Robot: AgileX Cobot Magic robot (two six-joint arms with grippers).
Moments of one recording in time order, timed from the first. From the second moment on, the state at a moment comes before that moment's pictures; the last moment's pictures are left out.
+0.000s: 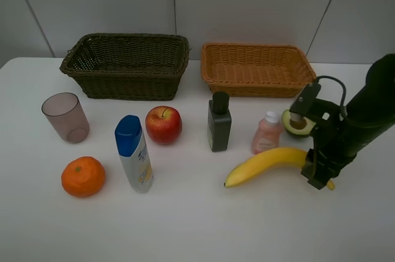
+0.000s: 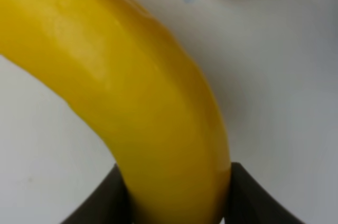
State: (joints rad) left arm 0.03 -0.01 -0.42 0.07 1.07 -0.10; right arm 0.29 1.56 -0.63 -0.01 0.54 -0.69
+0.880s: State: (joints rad) left arm 0.03 -0.01 -0.42 0.07 1.07 -0.10; right arm 0.29 1.38 -0.95 0.01 0.87 -0.69
